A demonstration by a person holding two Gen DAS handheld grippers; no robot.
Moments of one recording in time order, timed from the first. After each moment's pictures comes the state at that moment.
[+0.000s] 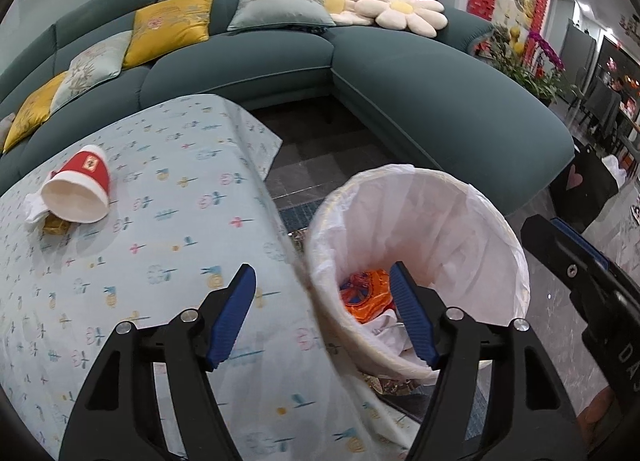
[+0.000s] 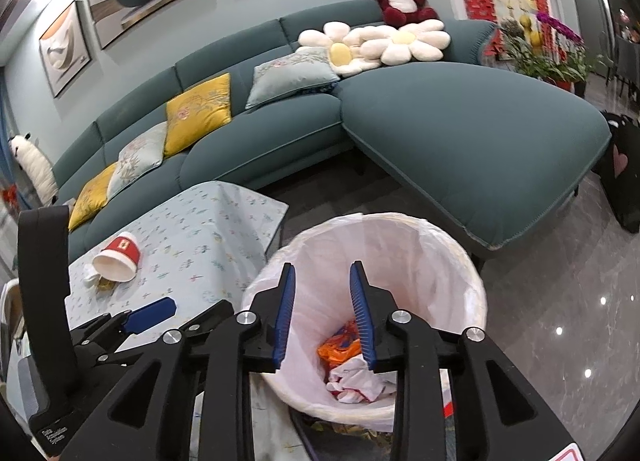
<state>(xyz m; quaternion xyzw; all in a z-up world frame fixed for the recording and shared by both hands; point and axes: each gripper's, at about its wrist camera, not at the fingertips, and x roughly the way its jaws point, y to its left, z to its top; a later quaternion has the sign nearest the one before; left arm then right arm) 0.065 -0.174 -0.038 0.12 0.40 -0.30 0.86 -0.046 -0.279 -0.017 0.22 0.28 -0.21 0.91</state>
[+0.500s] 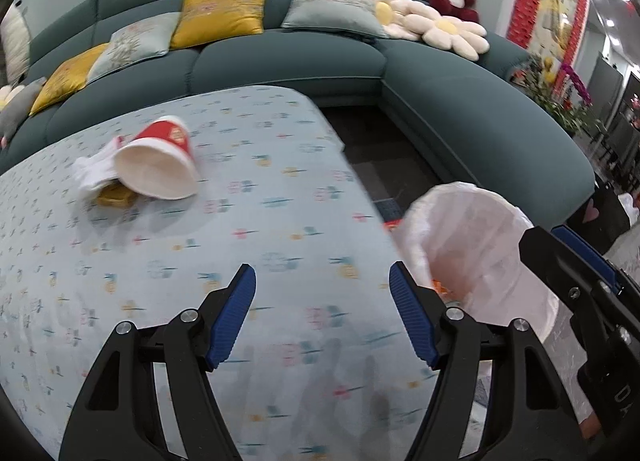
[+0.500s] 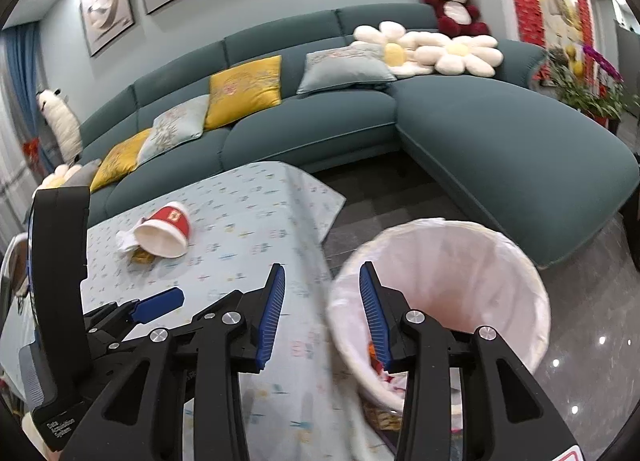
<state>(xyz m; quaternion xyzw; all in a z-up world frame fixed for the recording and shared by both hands) 0.100 -0.091 -0.031 0.07 0.41 -0.25 0.87 0.004 -0.198 0.000 0.16 0.30 -0.15 0.93</state>
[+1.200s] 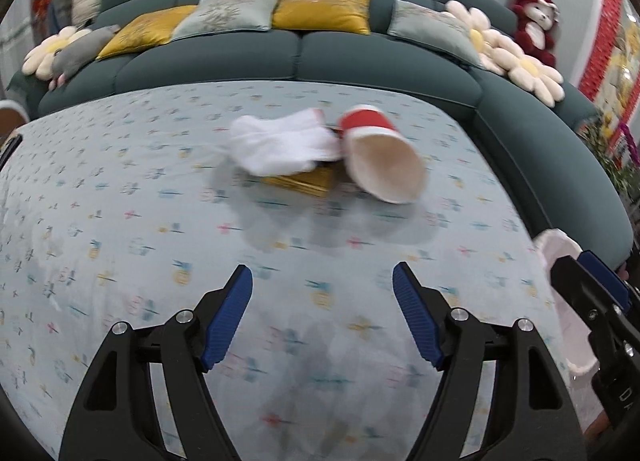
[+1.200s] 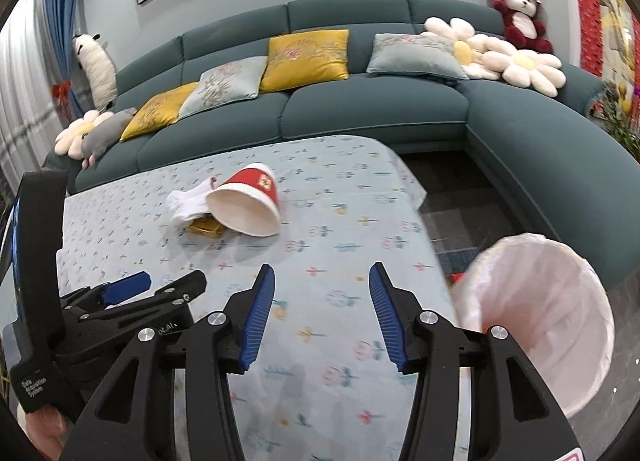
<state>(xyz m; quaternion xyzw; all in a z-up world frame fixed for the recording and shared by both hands) 0.174 0.056 -0.040 0.01 0.42 -0.14 0.89 0.090 -0.094 -0.006 0.11 0.34 -0.09 0.93</state>
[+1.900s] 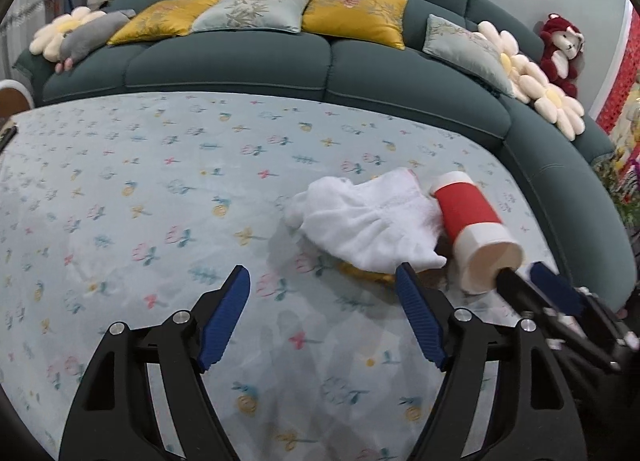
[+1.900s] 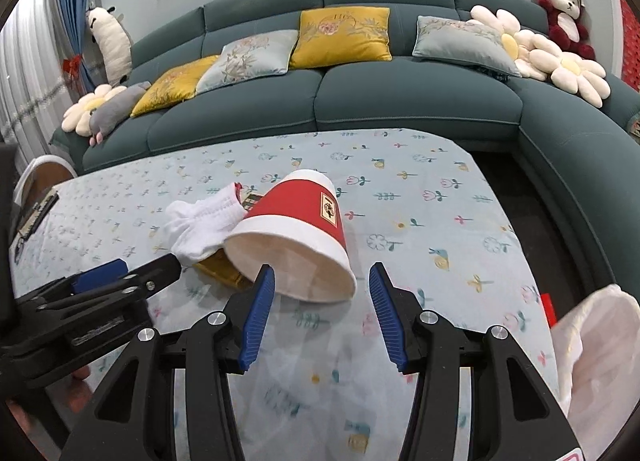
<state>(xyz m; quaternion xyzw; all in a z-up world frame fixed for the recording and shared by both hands) 0.261 0.091 -0.044 -0.03 0.43 -0.15 0.89 0.214 -0.066 -0.041 0.09 0.37 -0.05 0.92</state>
